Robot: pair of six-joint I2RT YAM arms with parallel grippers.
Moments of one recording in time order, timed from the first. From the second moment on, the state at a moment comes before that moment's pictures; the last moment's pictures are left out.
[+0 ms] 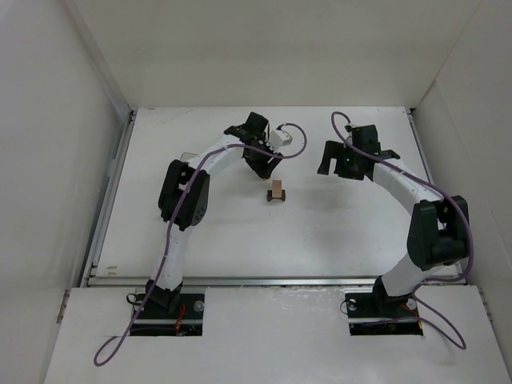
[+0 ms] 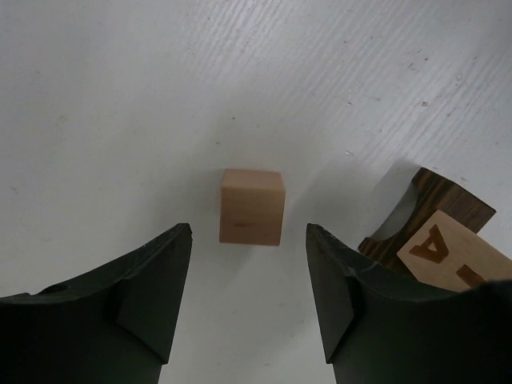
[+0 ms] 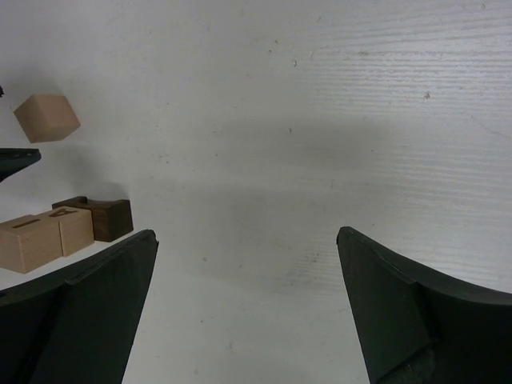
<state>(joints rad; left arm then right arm) -0.52 2.21 1.85 -0.69 0.27 0.39 0.18 1.61 1.17 -0.40 -0.15 0.32</state>
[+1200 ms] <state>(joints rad) -0.52 2.30 1.93 -0.67 0.24 0.37 0.17 1.58 1.17 -0.43 -0.11 0.31</state>
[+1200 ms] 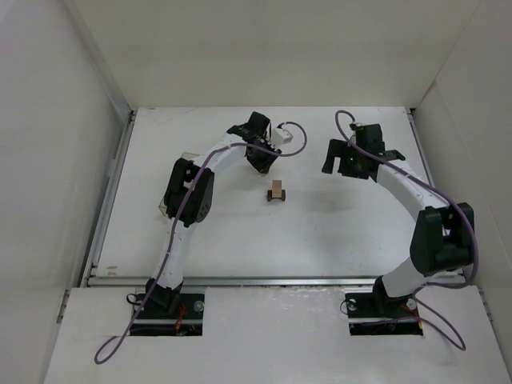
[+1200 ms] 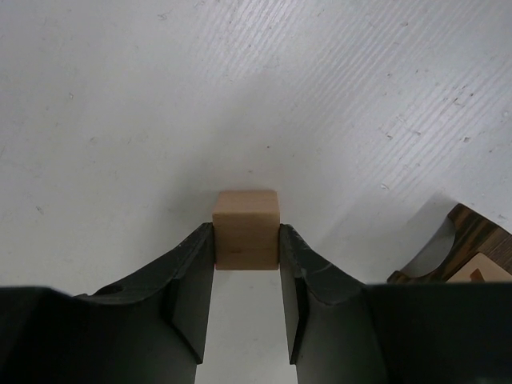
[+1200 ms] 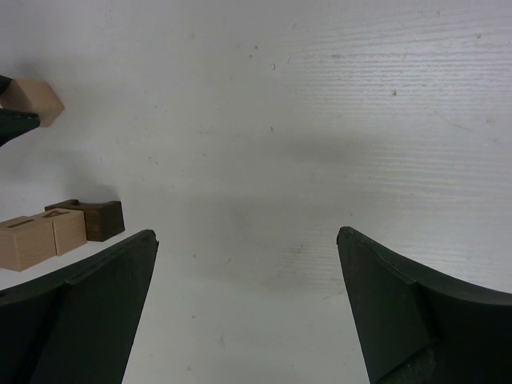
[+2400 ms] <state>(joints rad) -0.69 2.08 2.05 -1.11 0.31 0.77 0.17 1.33 1.01 -0.44 -0.09 0.31</state>
